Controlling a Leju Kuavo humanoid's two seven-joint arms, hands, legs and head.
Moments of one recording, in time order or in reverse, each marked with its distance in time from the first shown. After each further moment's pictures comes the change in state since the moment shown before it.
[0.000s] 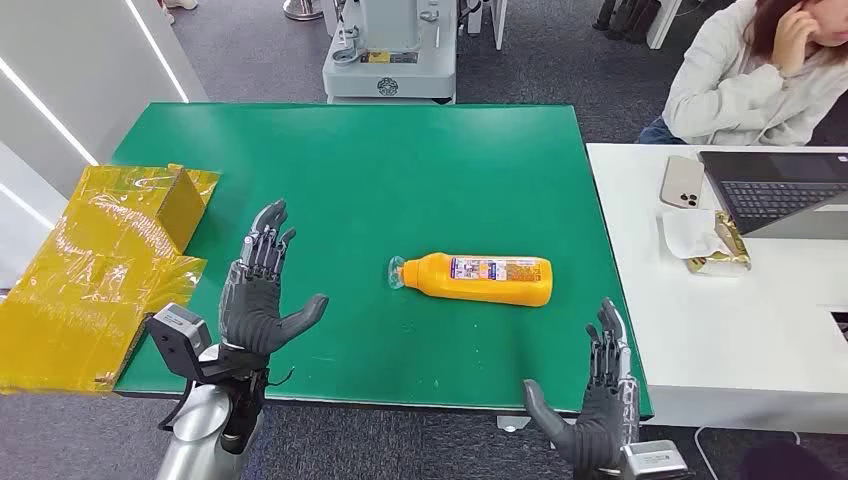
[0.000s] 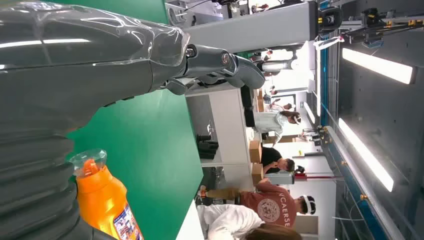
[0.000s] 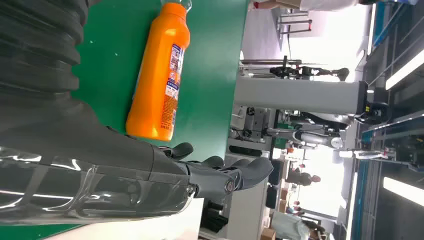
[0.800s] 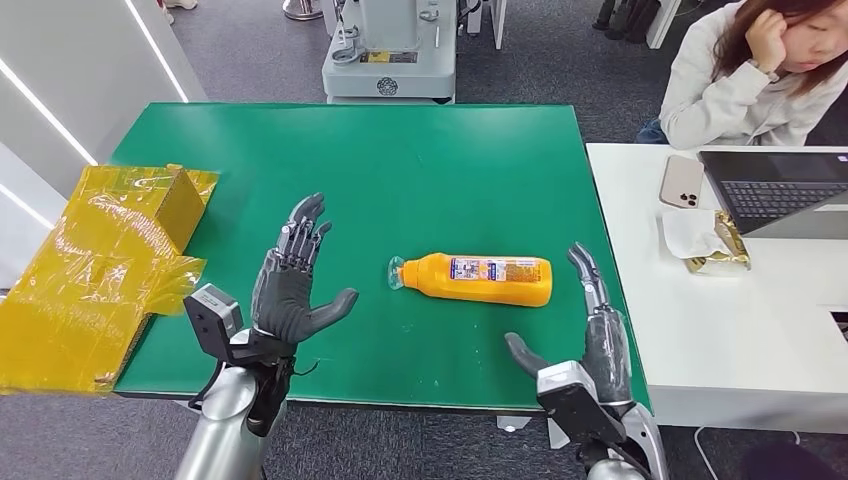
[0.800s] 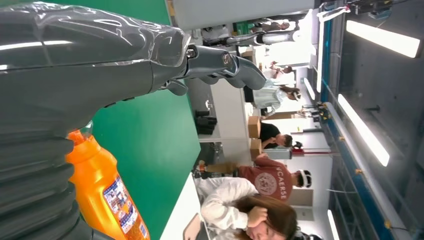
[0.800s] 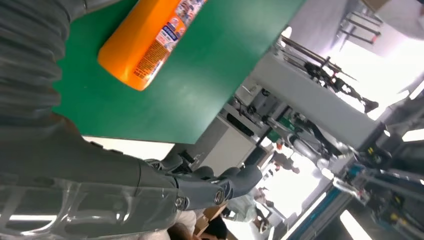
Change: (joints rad) left arm -0.073 -0.060 -0.015 0.118 -0.016 -0.078 -0.021; right arm -0.204 -0.029 -0.089 0.032 0.558 0.100 0.278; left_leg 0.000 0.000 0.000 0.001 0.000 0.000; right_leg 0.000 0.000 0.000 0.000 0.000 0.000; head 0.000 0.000
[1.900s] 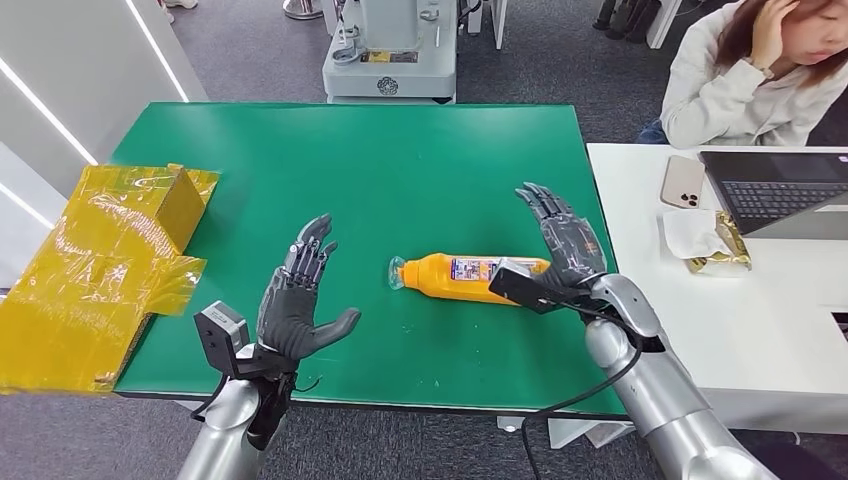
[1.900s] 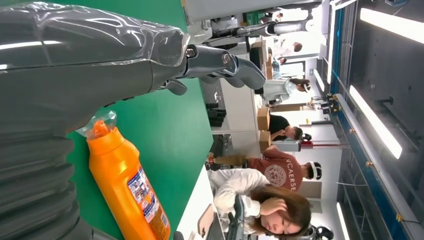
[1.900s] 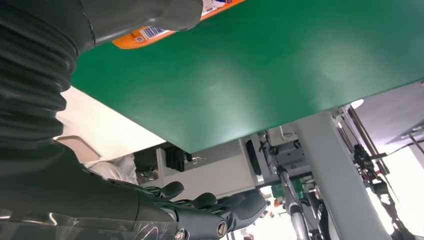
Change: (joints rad) left arm 0.022 0.048 -0.045 0.048 0.035 0.008 -0.041; right arm -0.618 -0.229 0.225 0.690 0.109 0.054 0.038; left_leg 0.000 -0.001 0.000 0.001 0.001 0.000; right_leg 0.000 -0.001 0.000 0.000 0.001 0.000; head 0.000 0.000
